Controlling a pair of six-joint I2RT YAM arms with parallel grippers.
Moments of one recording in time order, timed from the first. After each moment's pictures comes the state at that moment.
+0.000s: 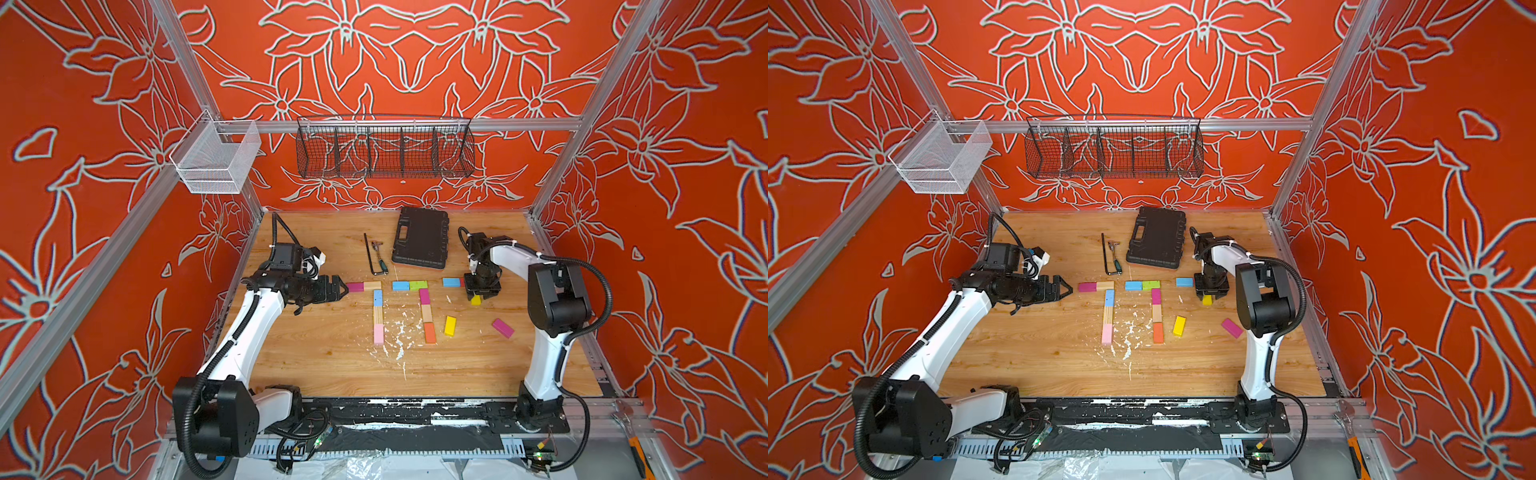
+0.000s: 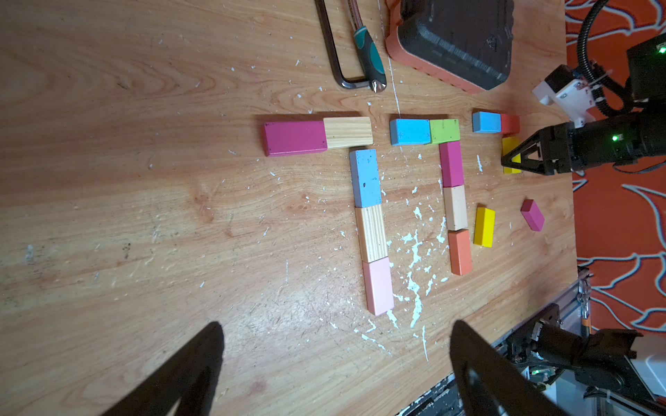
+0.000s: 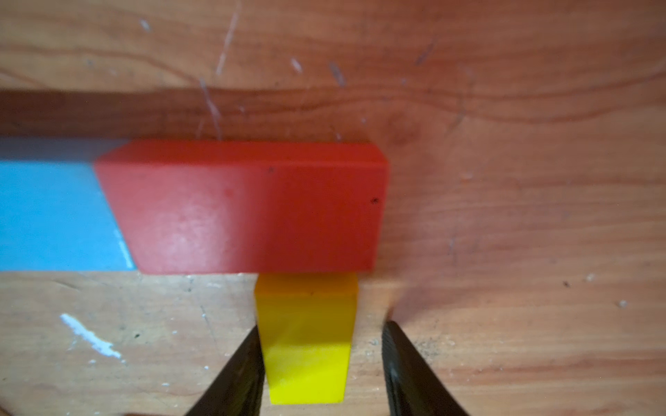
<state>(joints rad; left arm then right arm) 0.00 1.22 1.01 -0.86 0.48 -0.16 0.17 1.99 1.40 -1.01 0.05 0.20</state>
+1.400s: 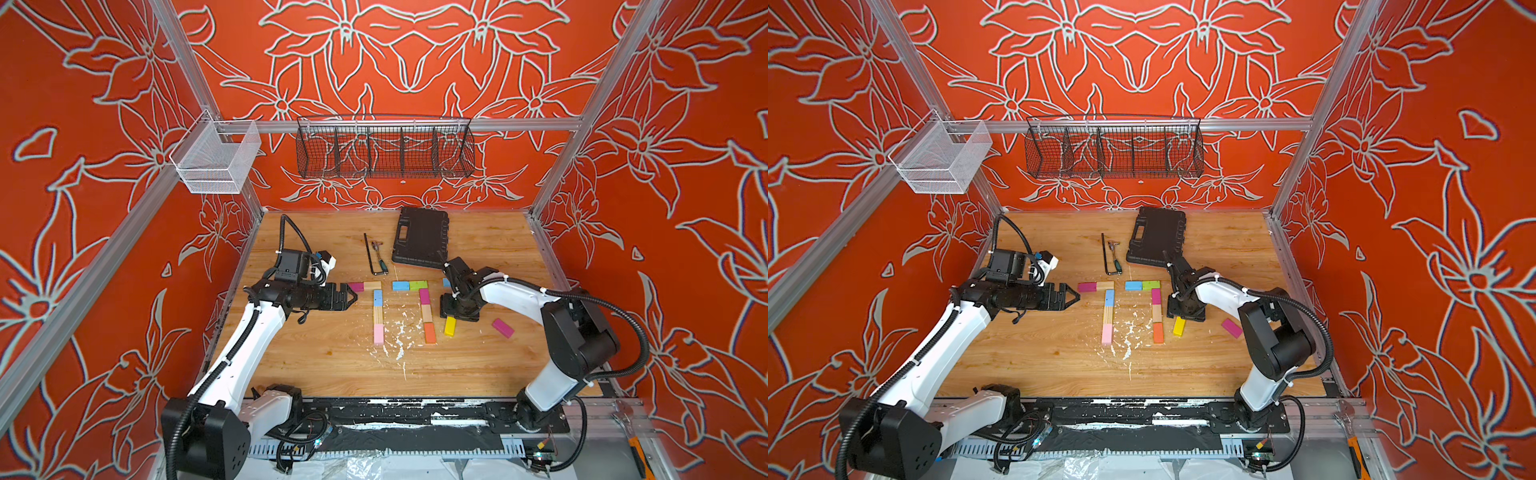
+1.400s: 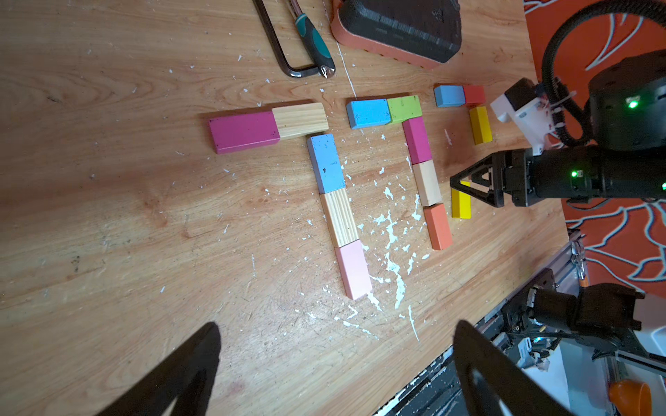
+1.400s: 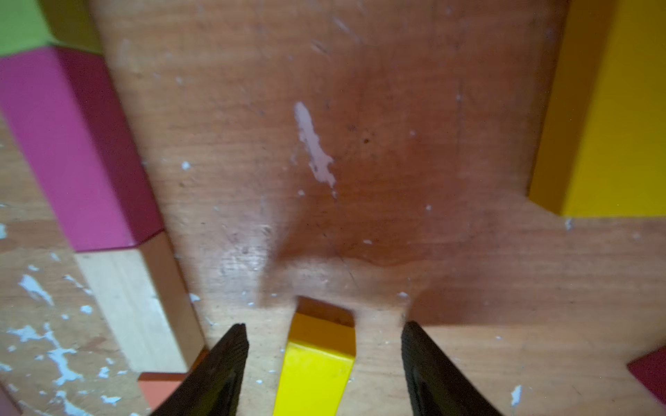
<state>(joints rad) -0.10 1.12 0.97 -0.84 0.49 -0.15 0.49 1.67 0.99 -0.73 -0.01 0.62</state>
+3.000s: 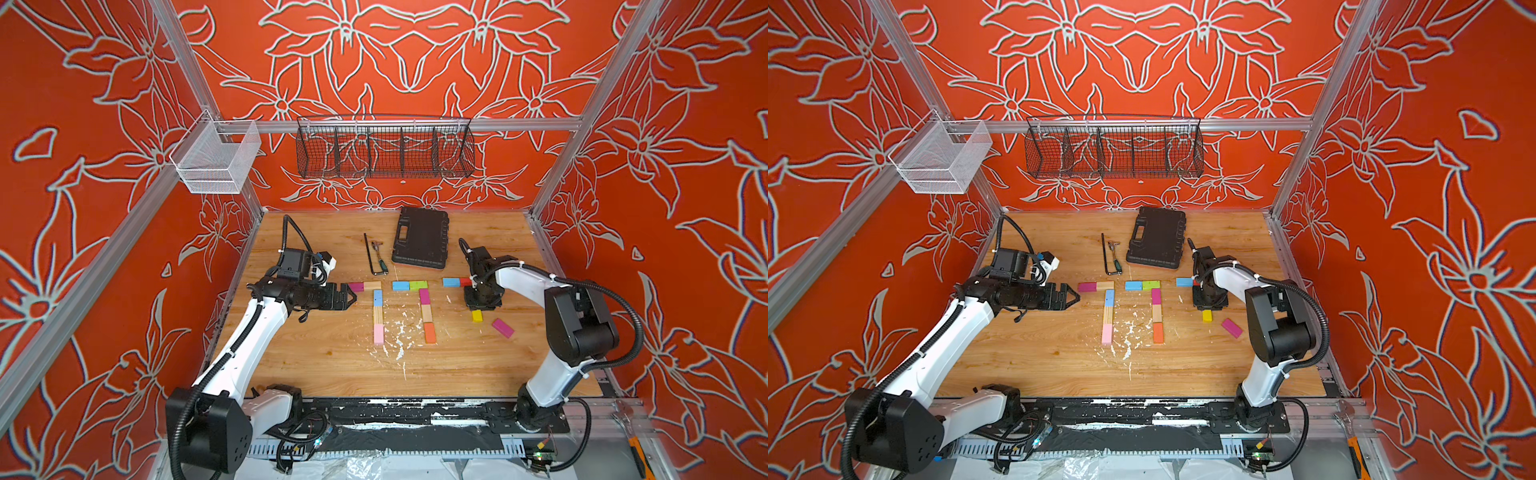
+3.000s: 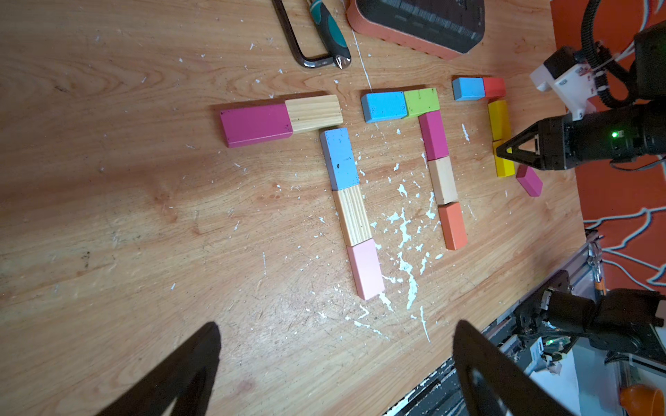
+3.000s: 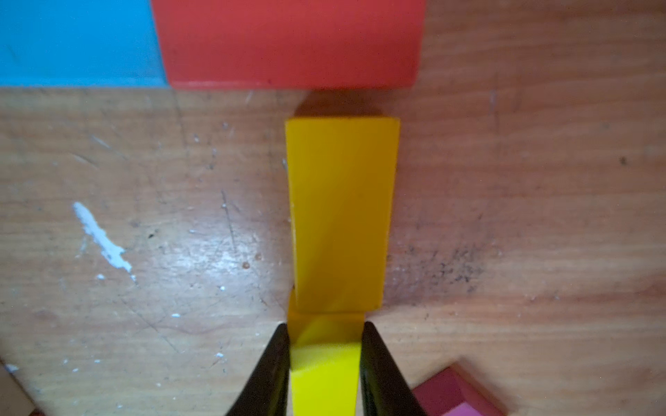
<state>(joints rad) -0.10 1.16 0.97 -0.84 0.47 -0.14 0.24 1.75 1.09 -0.83 0.07 0.29</state>
